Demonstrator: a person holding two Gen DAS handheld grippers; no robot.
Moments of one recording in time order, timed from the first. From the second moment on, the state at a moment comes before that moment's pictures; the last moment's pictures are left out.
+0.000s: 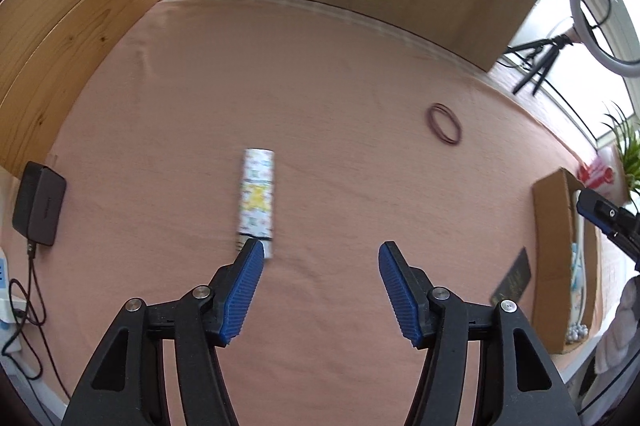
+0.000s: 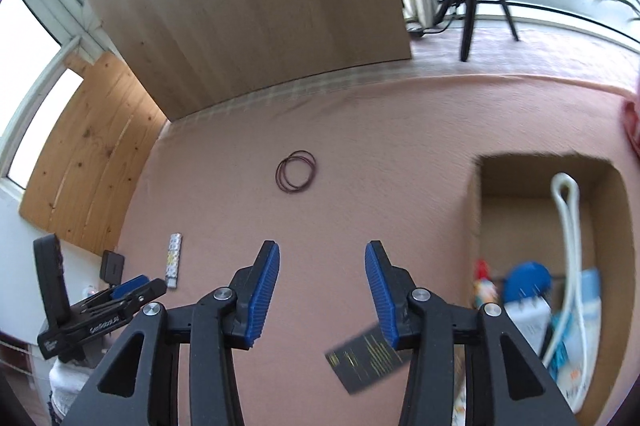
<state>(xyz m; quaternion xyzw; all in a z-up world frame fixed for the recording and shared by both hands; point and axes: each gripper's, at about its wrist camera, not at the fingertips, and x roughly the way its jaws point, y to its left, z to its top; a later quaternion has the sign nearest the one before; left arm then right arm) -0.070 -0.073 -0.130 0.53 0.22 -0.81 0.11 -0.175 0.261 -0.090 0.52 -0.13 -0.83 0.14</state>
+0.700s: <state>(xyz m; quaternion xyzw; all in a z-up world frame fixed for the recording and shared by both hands) -0.087 -0.118 -0.171 0.55 0.25 -0.79 0.13 -0.310 0.170 -0.173 0.60 -0.08 -0.78 0.15</state>
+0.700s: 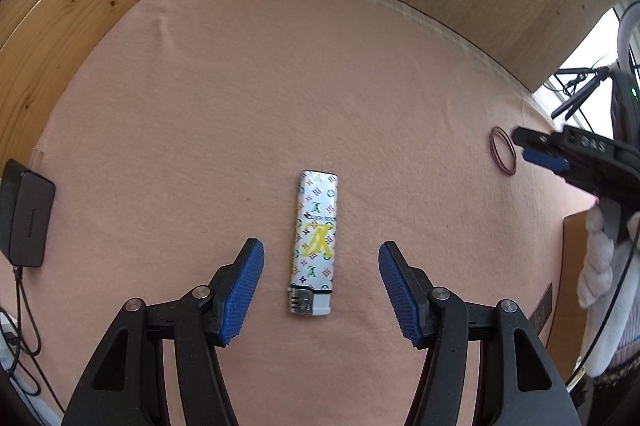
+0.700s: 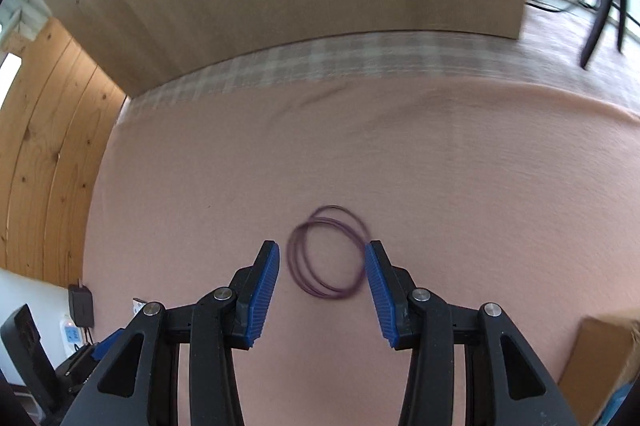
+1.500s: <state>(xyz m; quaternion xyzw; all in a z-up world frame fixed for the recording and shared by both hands) -0.071 -0.122 -0.182 0.53 0.26 -0.79 0.14 -0.288 0.144 -0.187 0.60 0.05 -0.78 0.15</state>
